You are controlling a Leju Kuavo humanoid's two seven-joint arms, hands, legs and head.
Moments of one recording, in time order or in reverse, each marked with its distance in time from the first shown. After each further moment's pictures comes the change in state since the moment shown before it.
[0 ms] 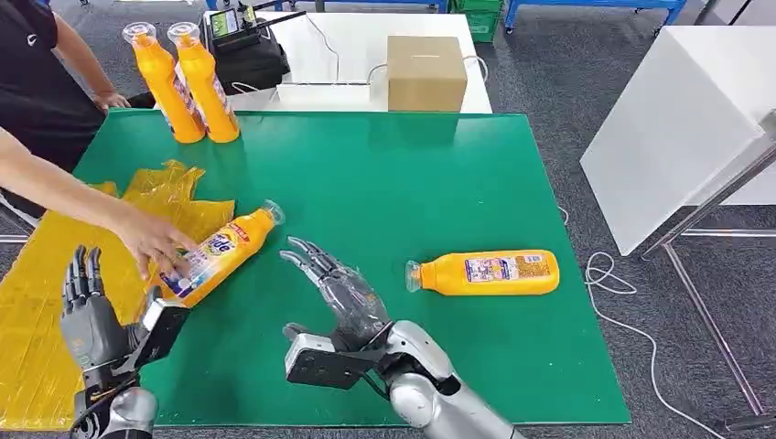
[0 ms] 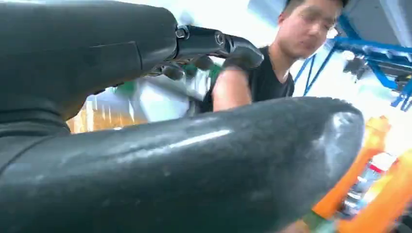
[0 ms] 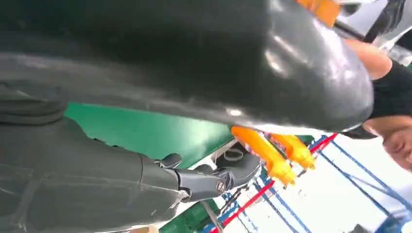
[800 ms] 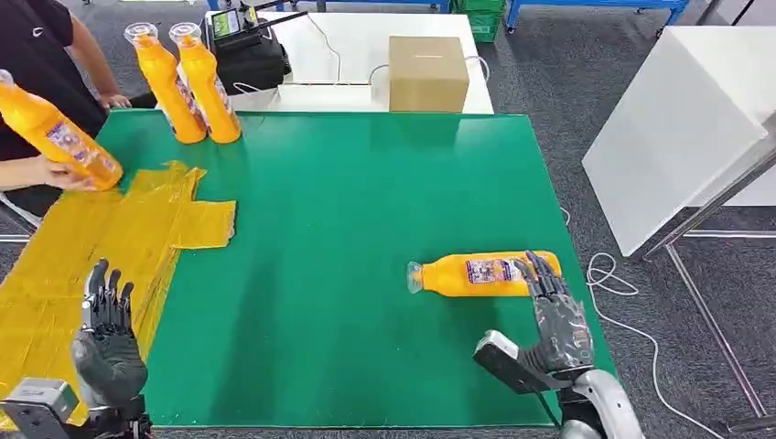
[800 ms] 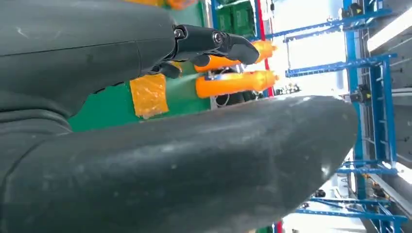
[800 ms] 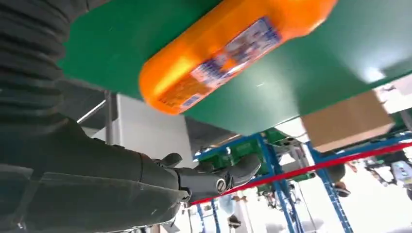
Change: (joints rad) left arm 0.310 -0.125 -0.156 -0.516 0.759 -0.724 -0.040; right arm 0.448 -0.346 -0.648 -0.370 0.371 -0.013 0.133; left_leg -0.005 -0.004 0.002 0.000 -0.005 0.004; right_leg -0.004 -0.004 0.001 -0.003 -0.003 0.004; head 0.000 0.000
